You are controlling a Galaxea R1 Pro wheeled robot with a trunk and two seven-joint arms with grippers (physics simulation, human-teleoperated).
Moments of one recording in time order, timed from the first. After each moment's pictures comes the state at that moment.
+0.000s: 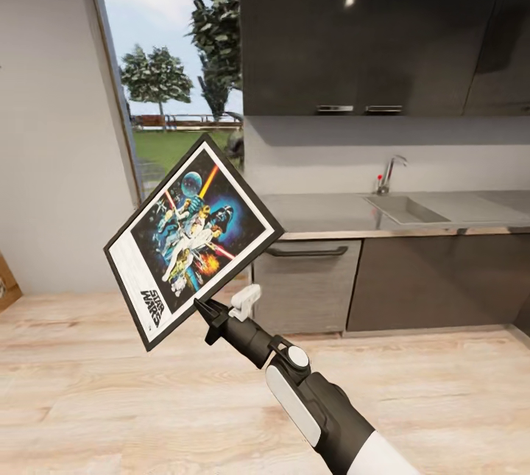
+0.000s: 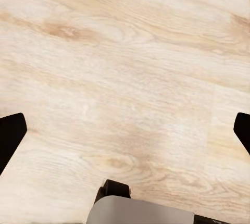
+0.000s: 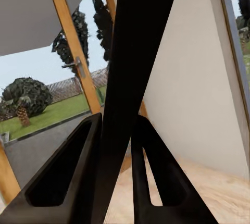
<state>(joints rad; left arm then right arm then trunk) 0.03 0.14 0.32 -0.25 0.20 -0.40 -0.34 -0.54 0.17 0.64 -1.06 -0.56 -0.14 0.44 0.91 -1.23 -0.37</state>
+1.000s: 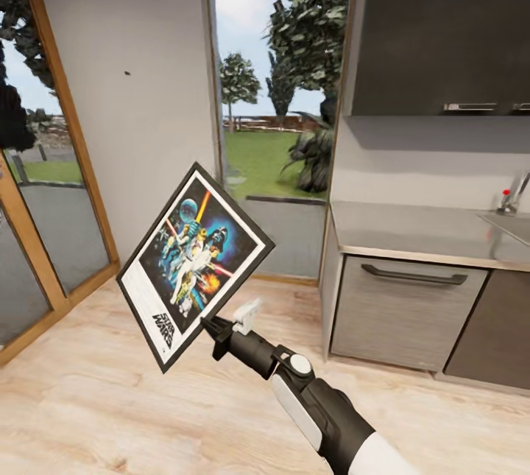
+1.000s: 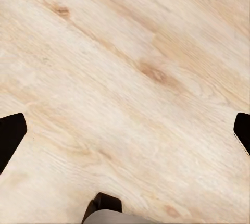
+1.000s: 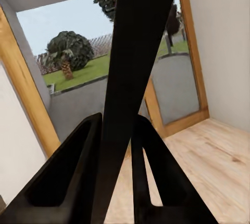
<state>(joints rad) 0.03 0.18 0.48 -0.23 0.20 -0.40 -0.49 -0.55 0.16 0.64 -0.94 -0.49 -0.13 0.46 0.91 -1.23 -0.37</state>
